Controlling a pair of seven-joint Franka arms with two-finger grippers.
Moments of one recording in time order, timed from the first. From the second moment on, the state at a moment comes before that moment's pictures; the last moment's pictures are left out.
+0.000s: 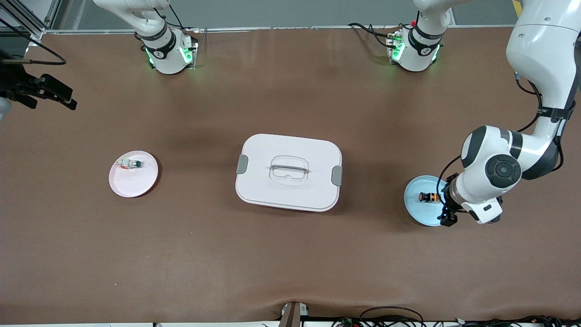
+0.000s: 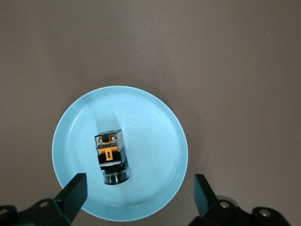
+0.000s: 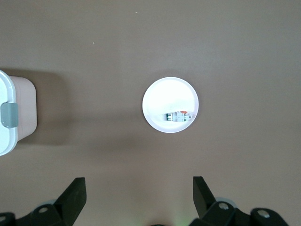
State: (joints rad) left arm 0.30 0.57 -0.47 -1.70 0.40 2.19 -1.58; right arm -0.03 -0.10 0.01 -1.63 0.02 1.50 0.03
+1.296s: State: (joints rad) left arm 0.27 0.56 -0.47 -1.67 0.25 2.13 -0.66; right arm -0.06 -0.10 0.00 -1.64 0.04 1.50 0.01
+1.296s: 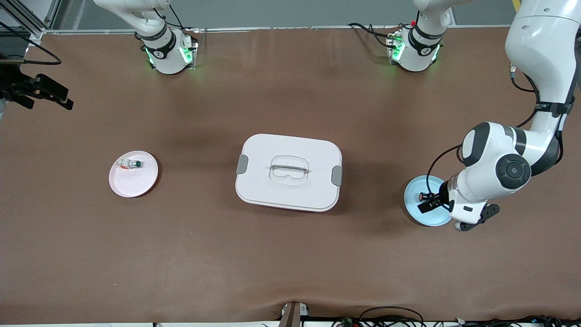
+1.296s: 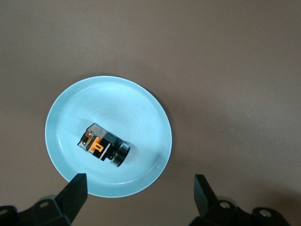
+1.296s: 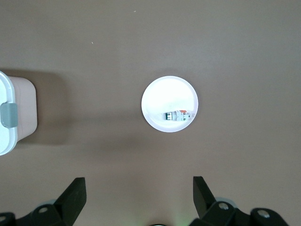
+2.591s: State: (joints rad) left arm 0.32 0.50 -0.46 -1.66 0.23 2.09 -0.23; right arm -0.07 -0.10 0.02 -1.65 0.03 1.53 0.01
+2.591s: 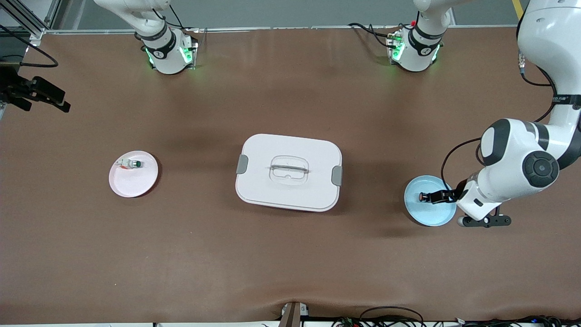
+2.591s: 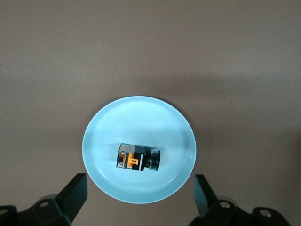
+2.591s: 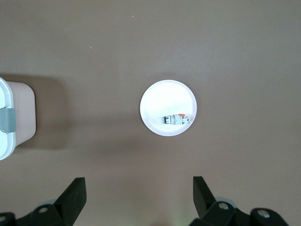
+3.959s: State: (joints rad) left arm 0.37 0.39 -0.45 -1.68 0.19 2.06 -0.06; right arm -0.07 -0.10 0.02 -1.65 0.03 1.53 0.01
